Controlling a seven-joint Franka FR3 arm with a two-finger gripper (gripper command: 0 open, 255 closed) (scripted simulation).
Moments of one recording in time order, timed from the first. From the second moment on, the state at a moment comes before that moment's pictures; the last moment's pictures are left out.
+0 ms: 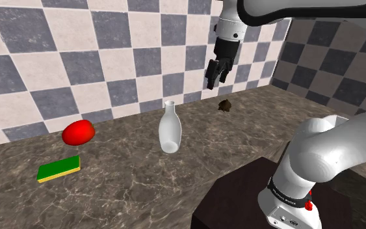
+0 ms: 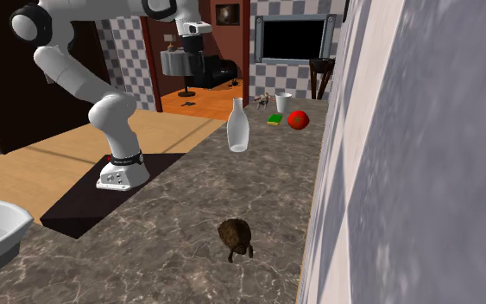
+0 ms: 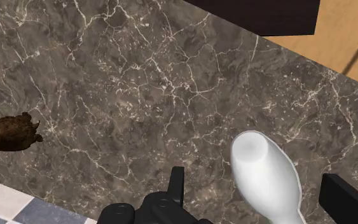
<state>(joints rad) 0.00 -0.75 0.03 -2.35 0.02 1.71 0.03</state>
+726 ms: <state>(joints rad) -0.10 -0.46 -0.07 -2.23 0.02 1.84 0.08</state>
